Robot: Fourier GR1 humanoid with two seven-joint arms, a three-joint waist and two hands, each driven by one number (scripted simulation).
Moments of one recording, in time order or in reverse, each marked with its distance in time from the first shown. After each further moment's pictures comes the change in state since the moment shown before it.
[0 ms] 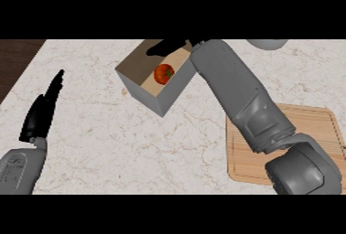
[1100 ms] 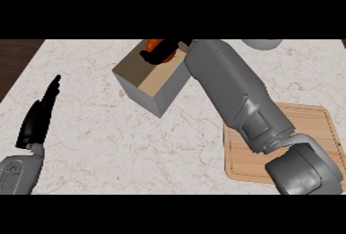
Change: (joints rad) left arm 0.047 0.003 0.002 -0.029 0.008 0.009 0.004; right arm -0.007 0.000 0.160 -0.057 0.256 0.136 0.141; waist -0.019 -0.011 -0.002
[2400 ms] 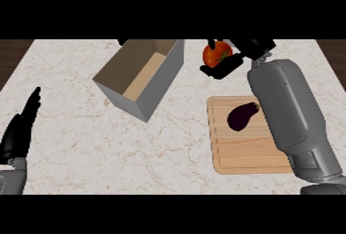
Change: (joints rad) left arm 0.100 0.041 0.050 -0.022 0.042 0.026 -0.003; right arm 0.468 -0.154 -0.042 -0.676 0.289 0.271 -0.239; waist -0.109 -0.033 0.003
